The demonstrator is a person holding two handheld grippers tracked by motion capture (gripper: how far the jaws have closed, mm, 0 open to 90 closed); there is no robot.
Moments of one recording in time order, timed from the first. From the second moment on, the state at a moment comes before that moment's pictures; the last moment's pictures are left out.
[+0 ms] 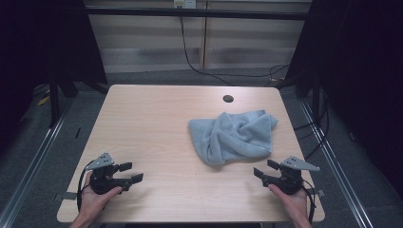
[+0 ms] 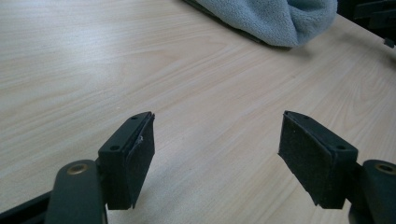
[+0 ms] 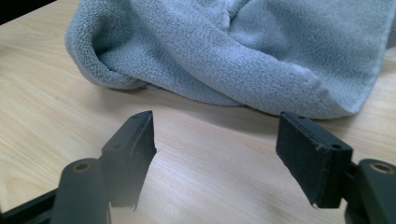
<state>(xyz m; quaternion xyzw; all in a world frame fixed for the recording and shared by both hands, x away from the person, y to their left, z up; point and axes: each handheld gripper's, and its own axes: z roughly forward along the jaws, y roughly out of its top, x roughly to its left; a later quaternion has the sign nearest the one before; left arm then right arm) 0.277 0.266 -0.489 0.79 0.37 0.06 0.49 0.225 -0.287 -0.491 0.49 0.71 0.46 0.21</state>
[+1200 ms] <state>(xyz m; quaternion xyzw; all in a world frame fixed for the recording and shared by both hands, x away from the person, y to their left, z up) 0.277 0.265 -0.486 0.79 0.36 0.05 0.49 0.351 -0.222 -0.473 0.44 0.79 0.40 0.13</state>
